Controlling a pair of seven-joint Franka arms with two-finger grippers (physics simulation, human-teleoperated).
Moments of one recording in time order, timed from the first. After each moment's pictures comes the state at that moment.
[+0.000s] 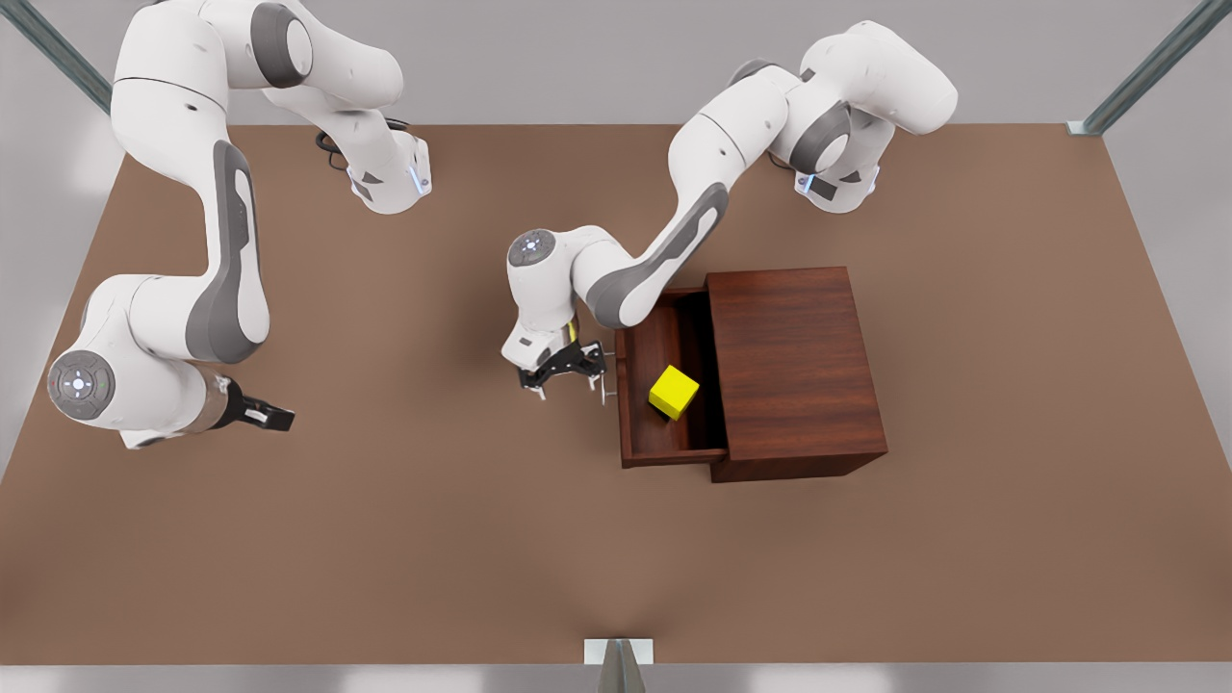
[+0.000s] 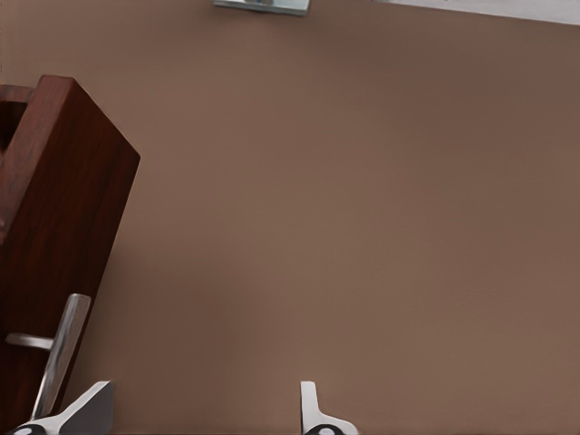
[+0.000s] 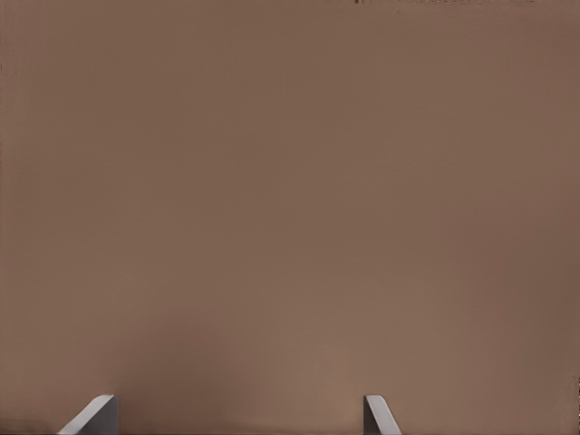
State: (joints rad) left arm -0.95 1.00 0.07 -0.89 0.28 2.00 -1.22; right arm 0.02 0.42 -0.06 -1.44 0.01 1.64 0.29
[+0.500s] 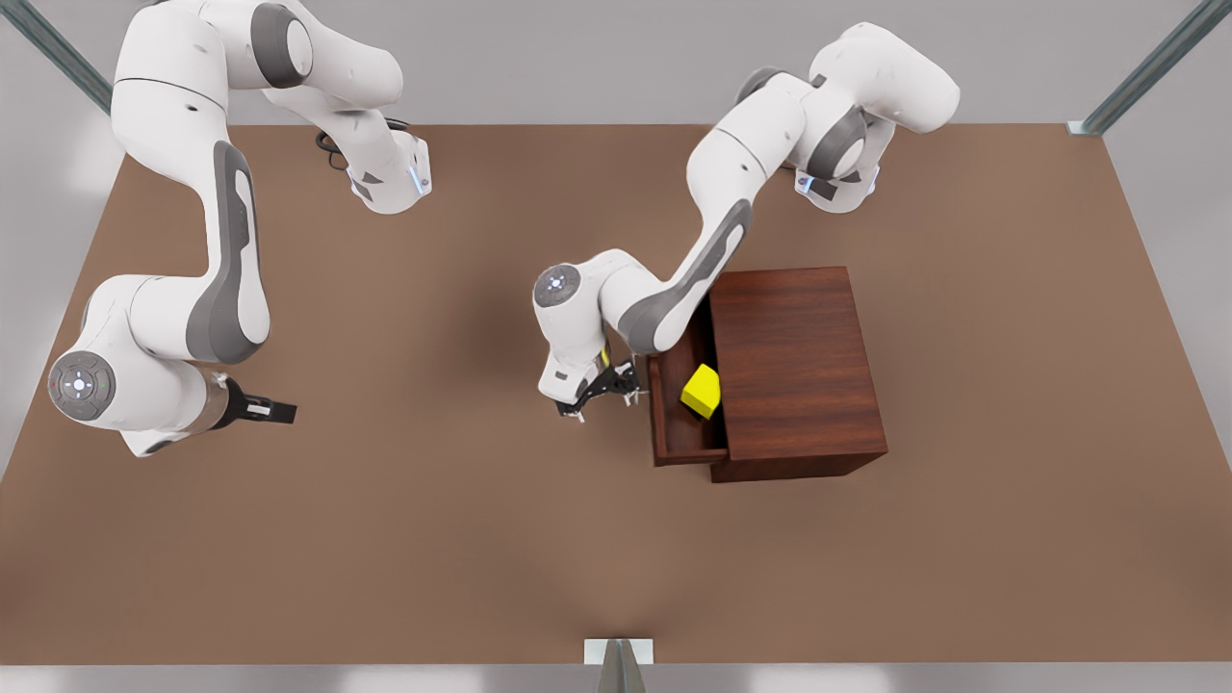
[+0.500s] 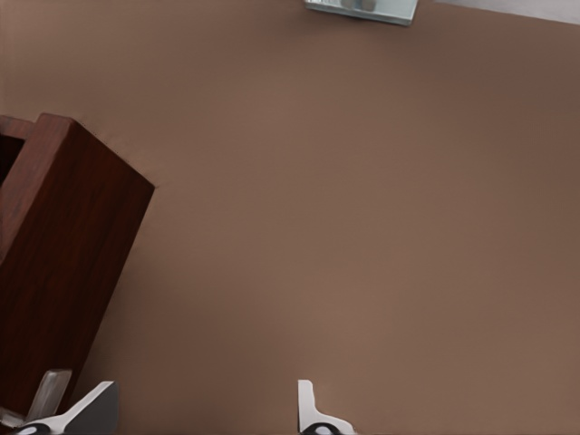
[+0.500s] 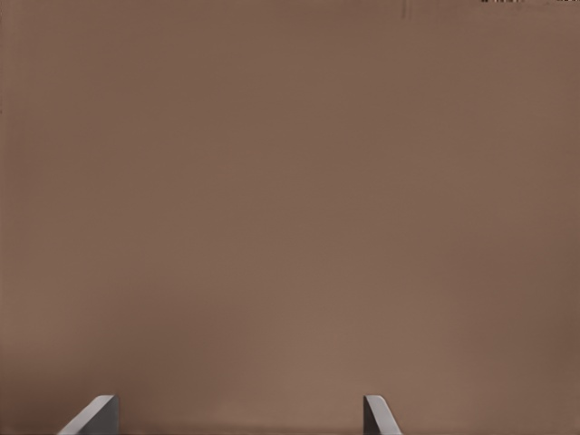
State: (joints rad) left arm -0.86 0.99 0.07 -0.92 0.27 1.92 -1.23; right arm 0.02 0.42 -0.06 -1.44 0.01 1.64 0.14
